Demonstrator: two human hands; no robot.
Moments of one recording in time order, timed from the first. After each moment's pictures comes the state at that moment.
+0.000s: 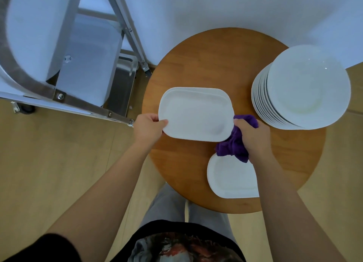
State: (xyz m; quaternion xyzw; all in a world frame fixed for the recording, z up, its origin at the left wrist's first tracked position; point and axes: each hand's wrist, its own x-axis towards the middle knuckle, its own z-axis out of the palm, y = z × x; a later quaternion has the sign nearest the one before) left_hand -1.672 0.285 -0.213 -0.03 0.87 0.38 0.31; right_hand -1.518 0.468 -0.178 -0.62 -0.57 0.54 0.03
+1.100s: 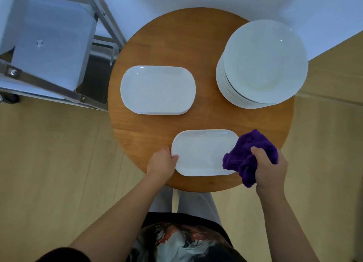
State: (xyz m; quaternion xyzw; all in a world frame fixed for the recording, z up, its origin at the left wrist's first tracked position) left_hand -1.491 0.315 -0.246 0.10 0.89 0.09 0.43; right_hand -1.346 0.490 -0.166 -0.60 -0.54 0.56 0.19
